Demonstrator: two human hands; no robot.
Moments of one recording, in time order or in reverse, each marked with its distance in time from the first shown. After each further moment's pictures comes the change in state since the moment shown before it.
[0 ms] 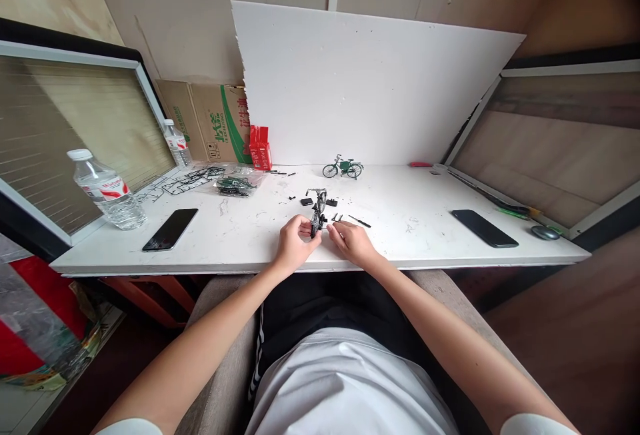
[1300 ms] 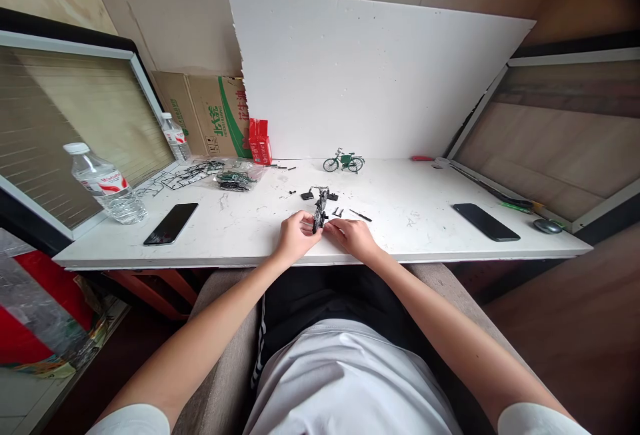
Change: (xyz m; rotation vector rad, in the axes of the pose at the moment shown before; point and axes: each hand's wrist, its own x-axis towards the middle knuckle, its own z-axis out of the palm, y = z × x) left_hand 0.002 -0.003 0.000 -0.027 -0.068 -0.128; right_hand -0.003 0.004 0.005 -0.086 -0.002 -0.006
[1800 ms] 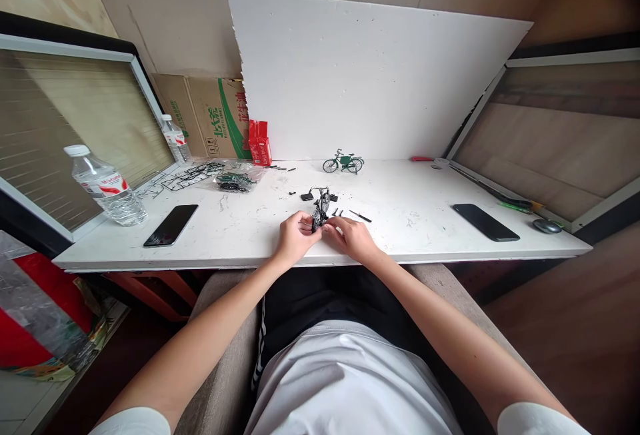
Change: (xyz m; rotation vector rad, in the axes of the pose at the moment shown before) left_hand 0.001 -0.003 0.001 -0.019 0.046 -0.010; right_hand -0.001 -0.005 -0.004 0.046 0.020 -0.044
